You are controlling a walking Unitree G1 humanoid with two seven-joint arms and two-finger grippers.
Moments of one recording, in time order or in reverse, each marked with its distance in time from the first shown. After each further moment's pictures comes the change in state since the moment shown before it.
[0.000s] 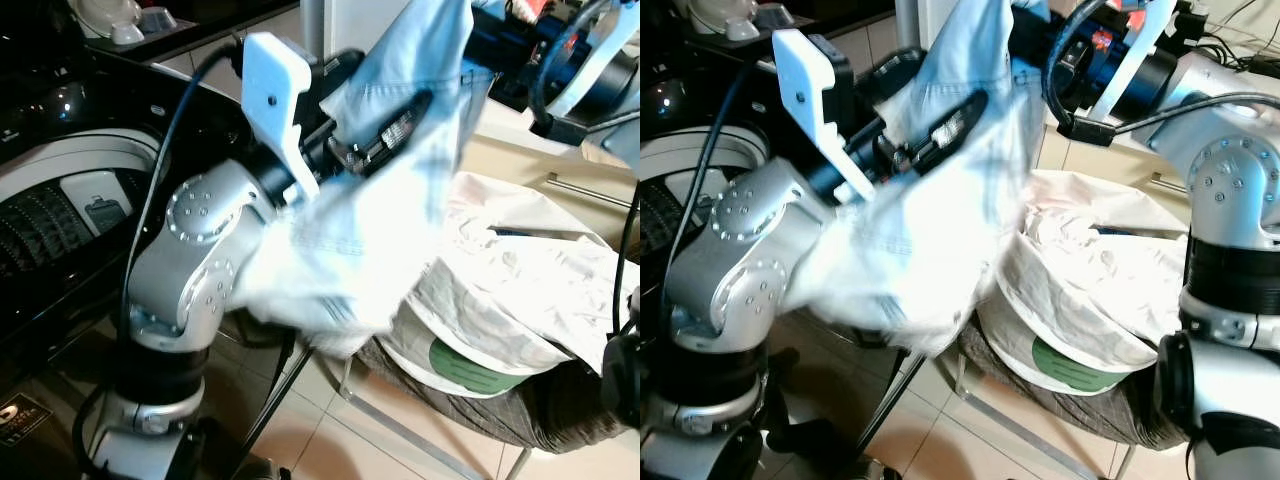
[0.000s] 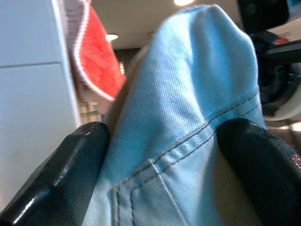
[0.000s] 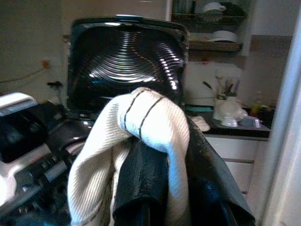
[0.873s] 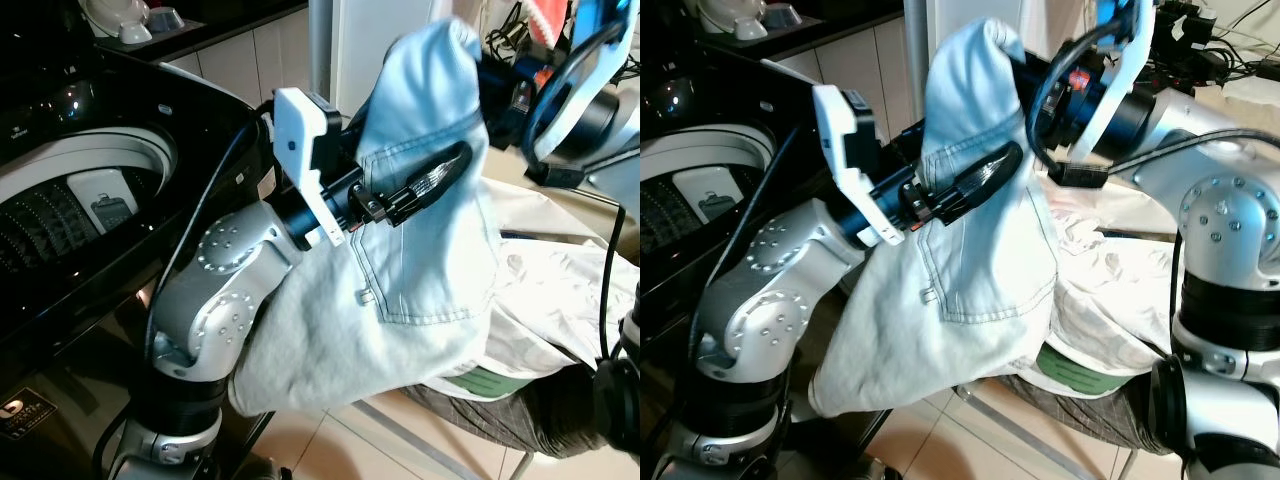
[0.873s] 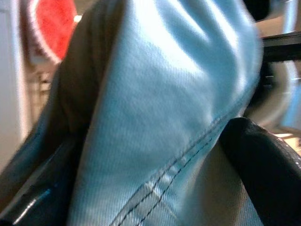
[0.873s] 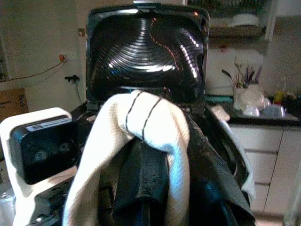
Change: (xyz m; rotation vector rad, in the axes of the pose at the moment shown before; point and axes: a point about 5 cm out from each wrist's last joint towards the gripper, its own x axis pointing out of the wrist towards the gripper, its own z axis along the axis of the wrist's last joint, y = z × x) left arm 0.001 -0.023 -0.025 -0.217 0.012 -0.079; right arm -0.003 0.021 -0.019 0.069 0.047 0.026
